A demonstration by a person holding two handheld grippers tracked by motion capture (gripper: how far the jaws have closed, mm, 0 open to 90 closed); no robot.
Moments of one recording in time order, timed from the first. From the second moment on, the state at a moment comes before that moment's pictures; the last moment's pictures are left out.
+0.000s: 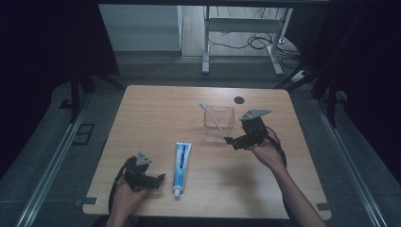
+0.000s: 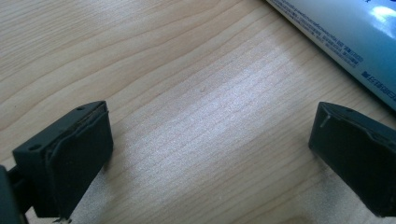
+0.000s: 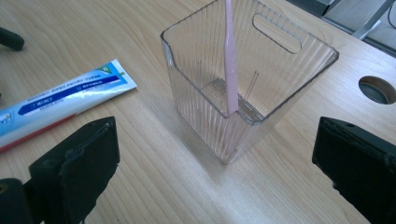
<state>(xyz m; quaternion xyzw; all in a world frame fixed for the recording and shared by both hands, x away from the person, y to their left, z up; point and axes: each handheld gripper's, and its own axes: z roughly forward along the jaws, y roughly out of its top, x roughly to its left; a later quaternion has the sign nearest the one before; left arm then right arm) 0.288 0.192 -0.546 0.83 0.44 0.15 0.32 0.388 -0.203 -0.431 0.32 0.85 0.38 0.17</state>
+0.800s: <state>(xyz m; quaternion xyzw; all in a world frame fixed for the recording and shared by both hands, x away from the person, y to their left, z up) 0.289 0.191 -0.546 0.82 0.44 0.15 0.32 0.353 -0.241 -0.463 0.34 0.84 0.39 0.17</state>
